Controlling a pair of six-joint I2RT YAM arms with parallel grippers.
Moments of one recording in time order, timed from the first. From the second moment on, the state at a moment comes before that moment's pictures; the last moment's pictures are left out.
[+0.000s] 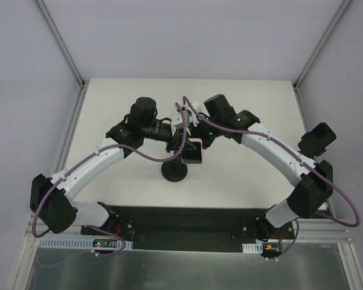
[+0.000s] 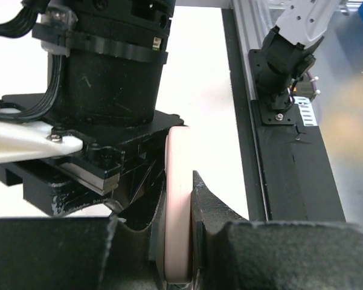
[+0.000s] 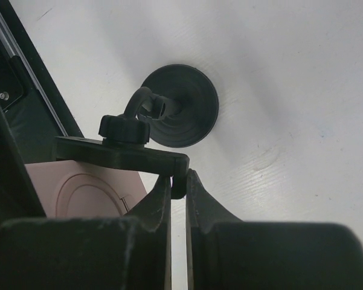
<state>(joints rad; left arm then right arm) -0.63 1.32 1.14 -0.20 0.96 0.22 0.71 1.53 1.43 -0.78 -0.40 -0.14</state>
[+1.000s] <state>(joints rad) -0.86 1.12 1.07 -0.39 -0.12 -0.19 1.19 1.50 1.35 -0.70 0.85 0.61</state>
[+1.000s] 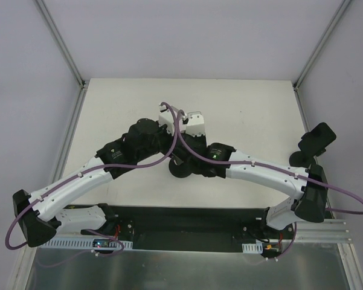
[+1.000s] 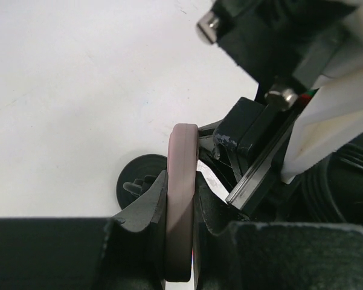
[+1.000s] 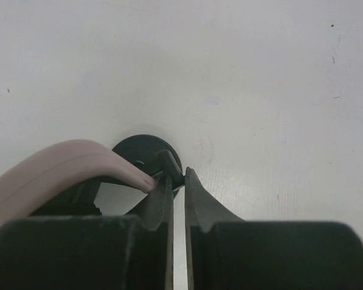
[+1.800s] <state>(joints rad) -0.86 1.09 1.04 -0.39 0.02 -0.26 1.36 1.47 1.34 -0.90 1.09 0.68</state>
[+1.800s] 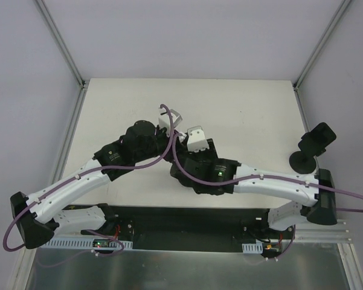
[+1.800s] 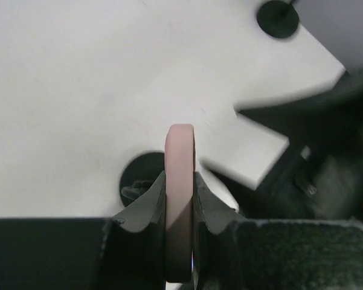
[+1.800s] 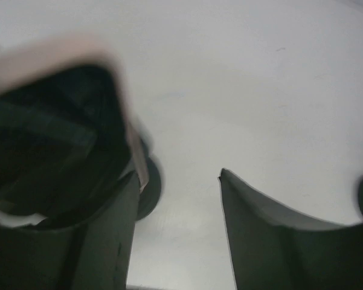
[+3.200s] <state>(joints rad) -0.76 0.98 0.94 -0.38 0.61 0.09 0.80 1.22 0.85 0.00 -0.75 0.04</state>
